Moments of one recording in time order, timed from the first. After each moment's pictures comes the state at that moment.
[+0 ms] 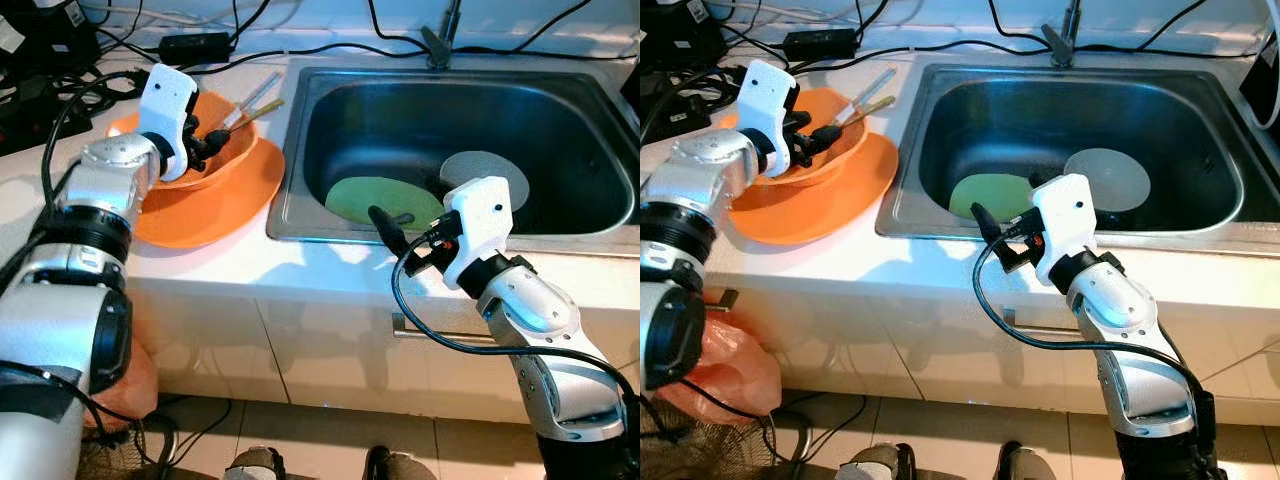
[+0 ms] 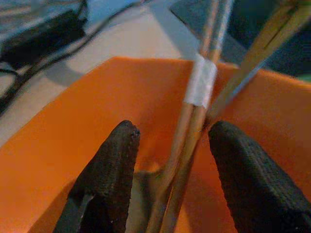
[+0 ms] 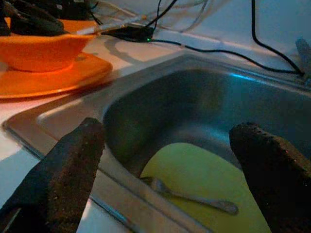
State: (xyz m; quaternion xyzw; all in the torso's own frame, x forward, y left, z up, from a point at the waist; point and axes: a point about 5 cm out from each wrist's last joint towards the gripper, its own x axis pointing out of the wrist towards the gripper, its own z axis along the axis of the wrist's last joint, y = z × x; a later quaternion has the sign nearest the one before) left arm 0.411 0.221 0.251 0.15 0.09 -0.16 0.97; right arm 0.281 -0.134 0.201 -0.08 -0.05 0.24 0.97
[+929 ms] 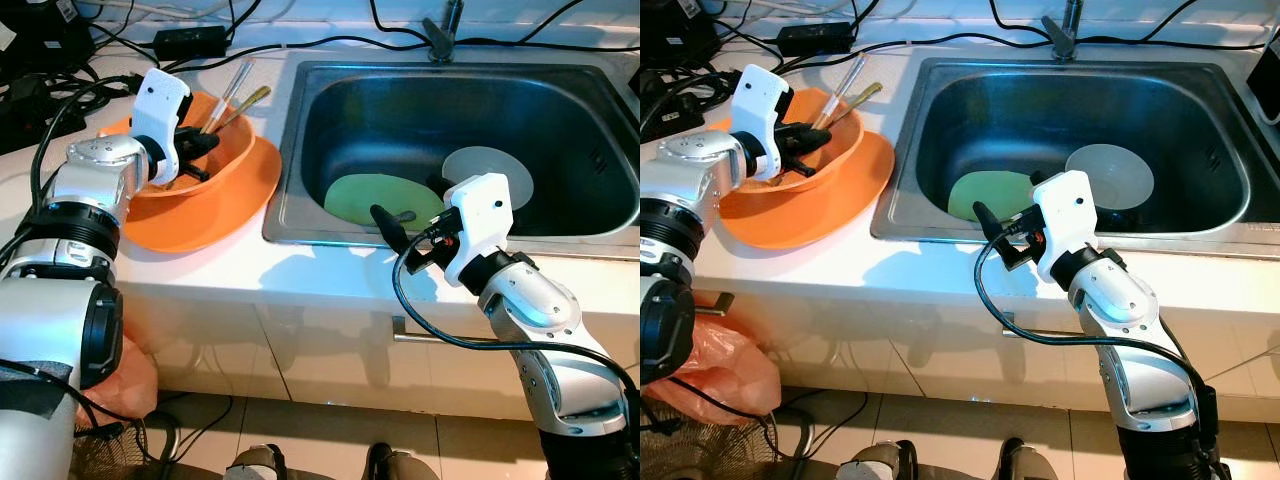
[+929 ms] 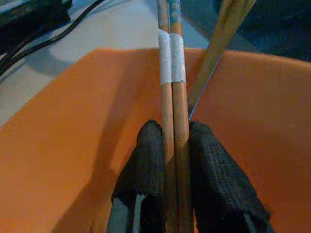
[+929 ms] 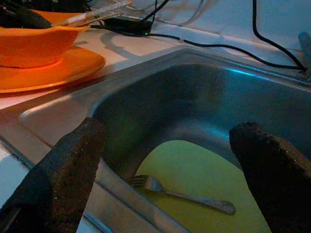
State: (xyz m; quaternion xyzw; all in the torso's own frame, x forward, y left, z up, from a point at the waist) left arm 0.409 0.226 0.253 0.14 0.10 -0.18 0.97; right arm 0.284 -0.135 0.203 -0.09 -0.05 0.24 0.96
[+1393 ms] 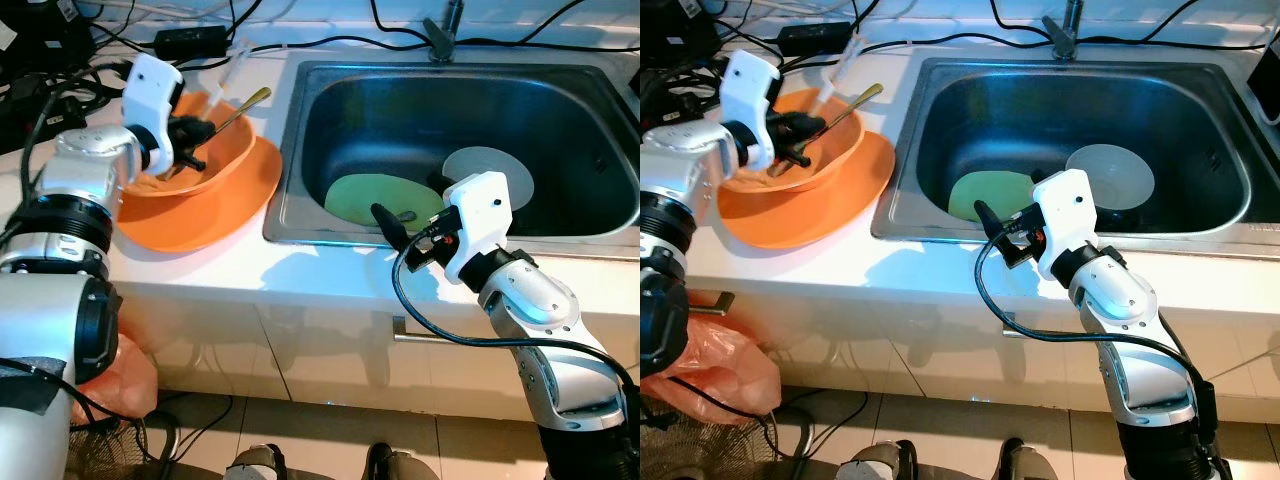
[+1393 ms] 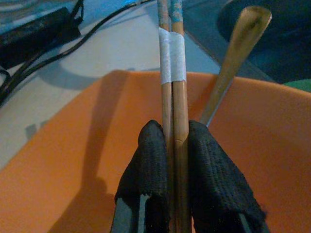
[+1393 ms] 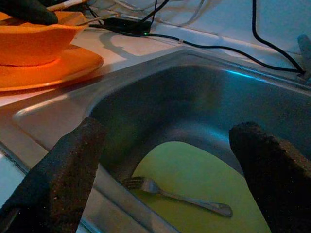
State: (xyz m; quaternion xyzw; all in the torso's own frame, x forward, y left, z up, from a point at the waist) left arm 0.409 0.231 0.265 0.13 0.07 -0.18 0.97; right arm 0.287 -0.136 0.203 -0.10 -0.06 0.24 0.96
